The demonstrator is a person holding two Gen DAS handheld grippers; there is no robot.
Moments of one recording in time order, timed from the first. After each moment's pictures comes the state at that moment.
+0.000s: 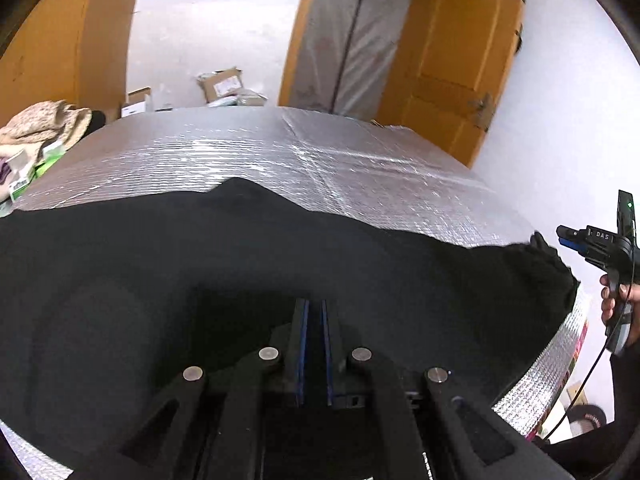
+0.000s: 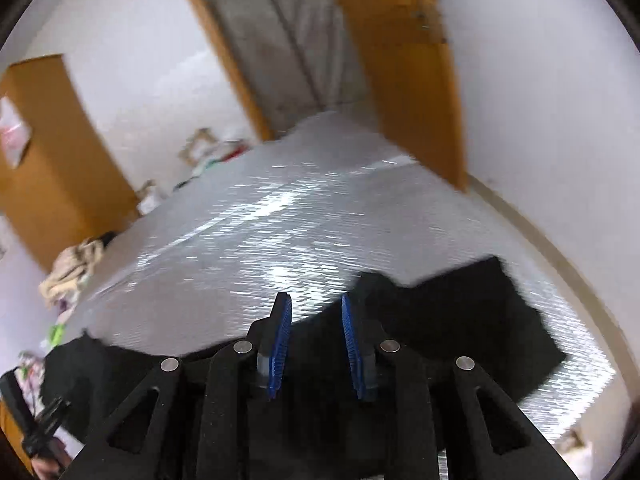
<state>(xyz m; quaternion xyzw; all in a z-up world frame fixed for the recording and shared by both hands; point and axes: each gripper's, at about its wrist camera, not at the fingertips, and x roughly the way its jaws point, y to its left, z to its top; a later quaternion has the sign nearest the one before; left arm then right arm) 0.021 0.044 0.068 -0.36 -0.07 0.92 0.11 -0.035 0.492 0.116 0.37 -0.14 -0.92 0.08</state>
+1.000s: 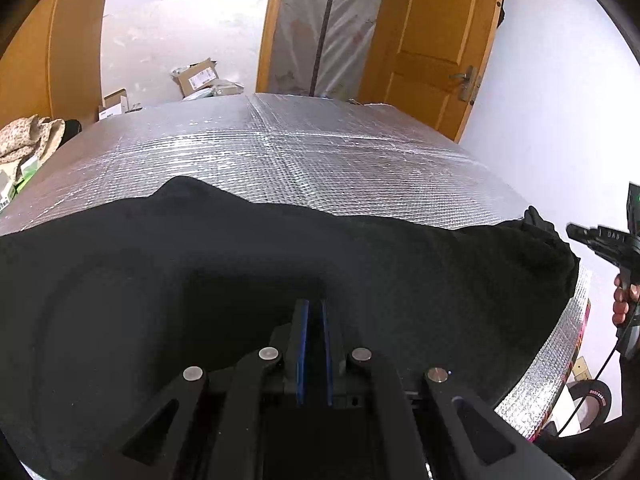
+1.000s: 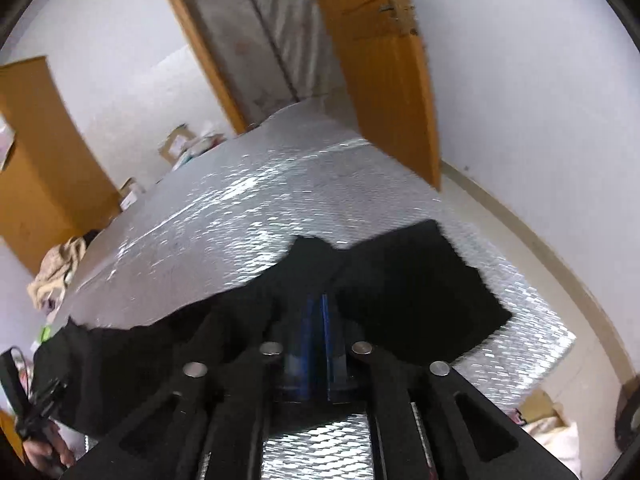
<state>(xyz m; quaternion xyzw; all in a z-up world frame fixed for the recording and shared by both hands) 0.003 0.070 0.060 -0.38 -0.04 0.91 0.14 0.000 0.509 0.111 0.37 -0.13 -0.92 0.08</state>
